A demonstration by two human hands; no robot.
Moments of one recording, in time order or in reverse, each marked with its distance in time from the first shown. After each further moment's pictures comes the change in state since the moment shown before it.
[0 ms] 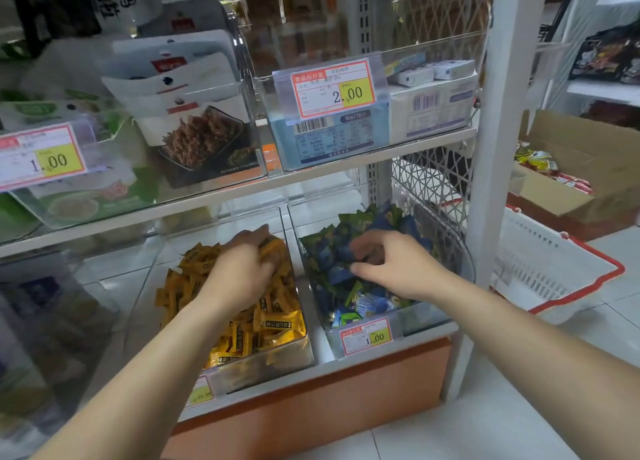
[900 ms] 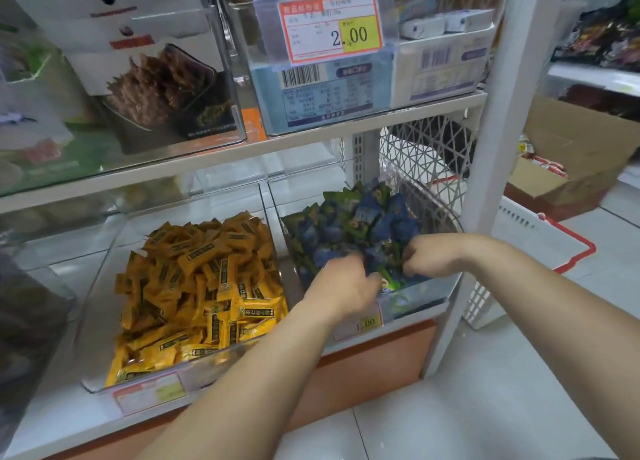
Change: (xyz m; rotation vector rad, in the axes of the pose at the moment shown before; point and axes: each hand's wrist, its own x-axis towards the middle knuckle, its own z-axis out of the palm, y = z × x) left_hand -0.006 0.096 0.114 -0.037 -0.484 0.112; right_hand 0.009 0.039 -0.028 -0.582 -0.544 0.453
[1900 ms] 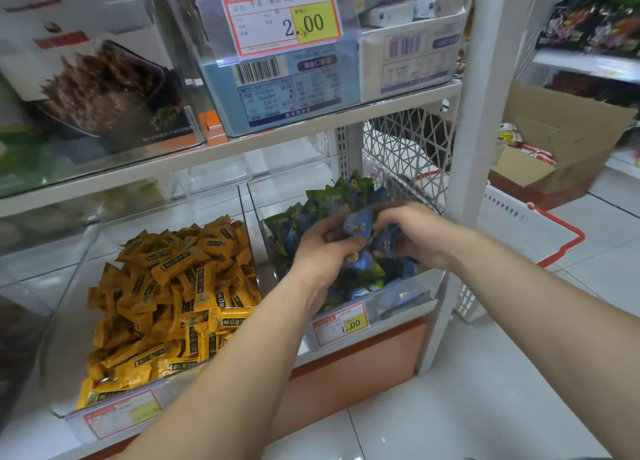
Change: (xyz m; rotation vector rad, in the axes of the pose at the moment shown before) left_hand 0.025 0.009 -0.009 -1.195 0.217 -0.120; right_hand 0.022 0.012 0.002 1.405 0.189 -0.223
